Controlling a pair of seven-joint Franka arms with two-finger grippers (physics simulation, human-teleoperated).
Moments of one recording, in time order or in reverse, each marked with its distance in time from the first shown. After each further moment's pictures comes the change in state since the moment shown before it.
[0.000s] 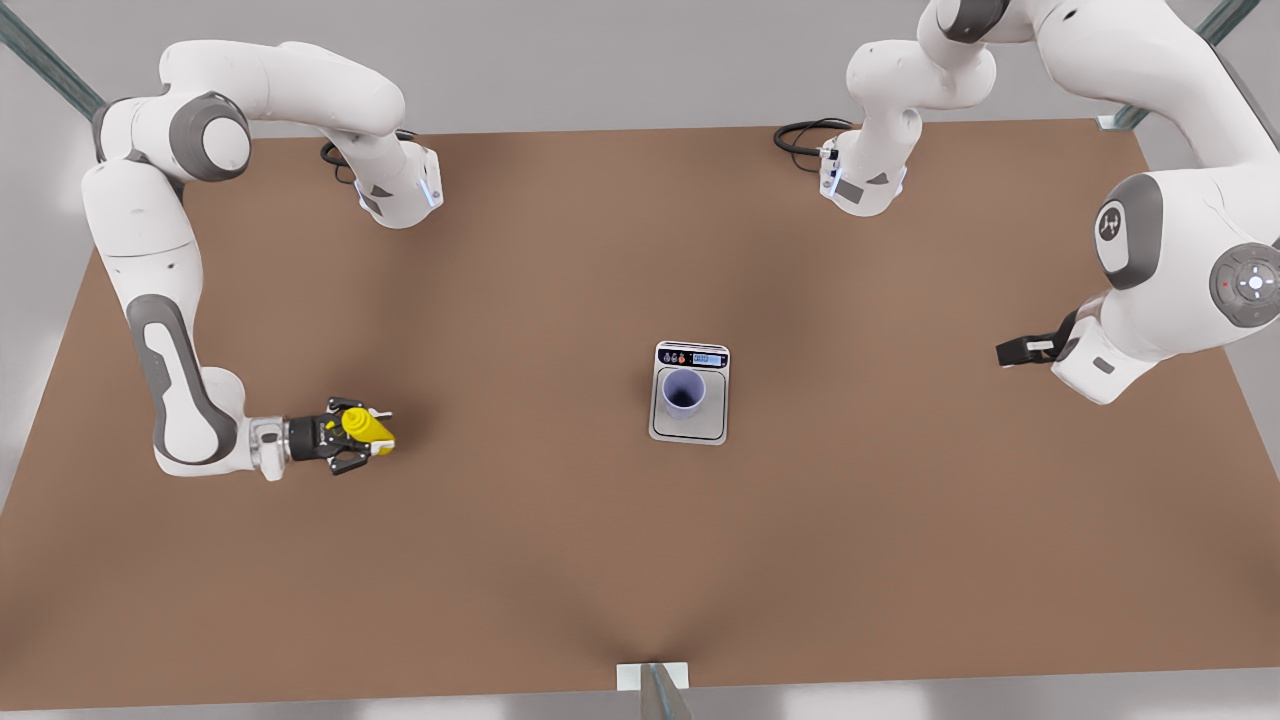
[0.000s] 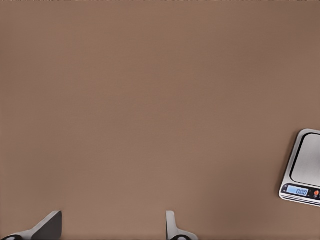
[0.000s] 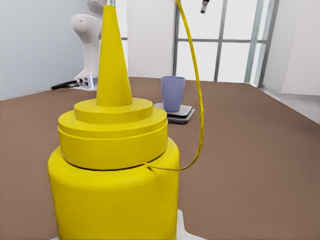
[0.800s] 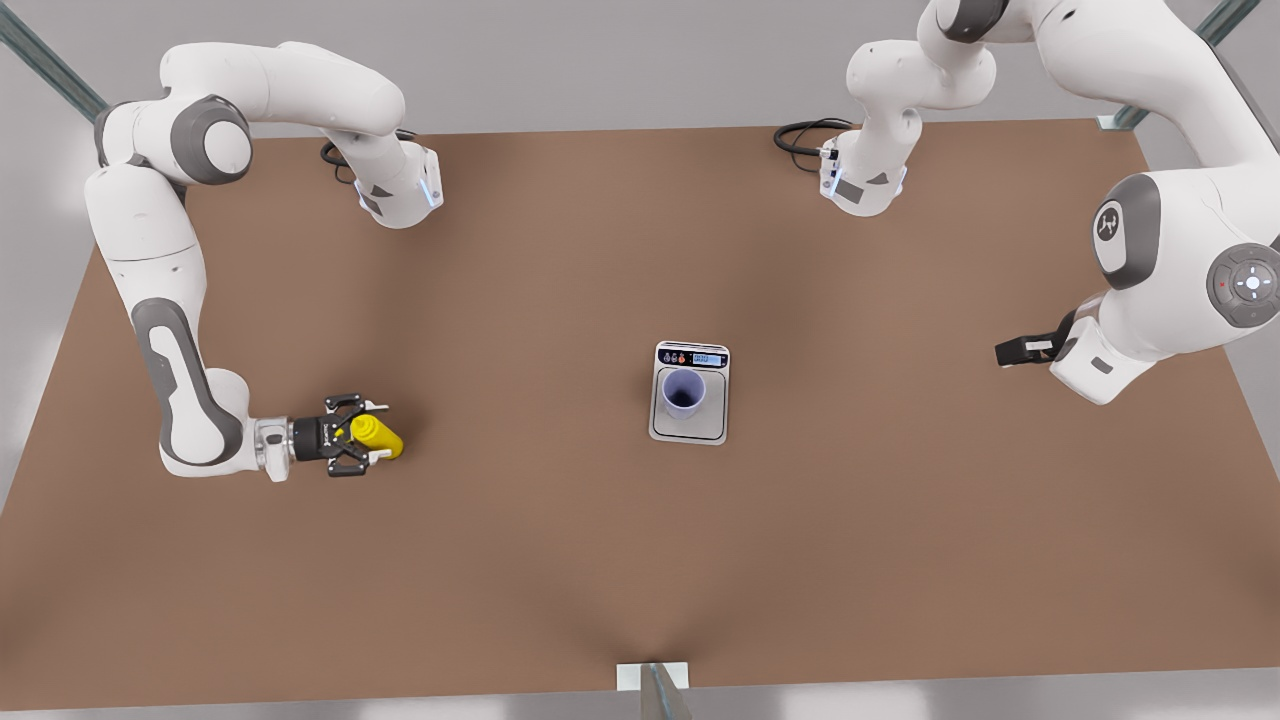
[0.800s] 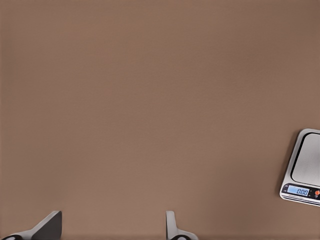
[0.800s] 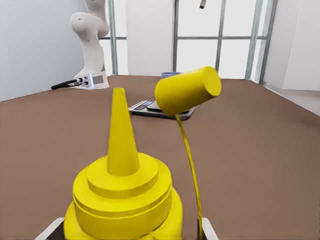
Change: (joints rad) left arm -0.003 0.000 0.000 0.000 0.002 -0.002 -0.003; right arm 0.003 0.015 -0.001 0.000 -0.008 0.011 0.014
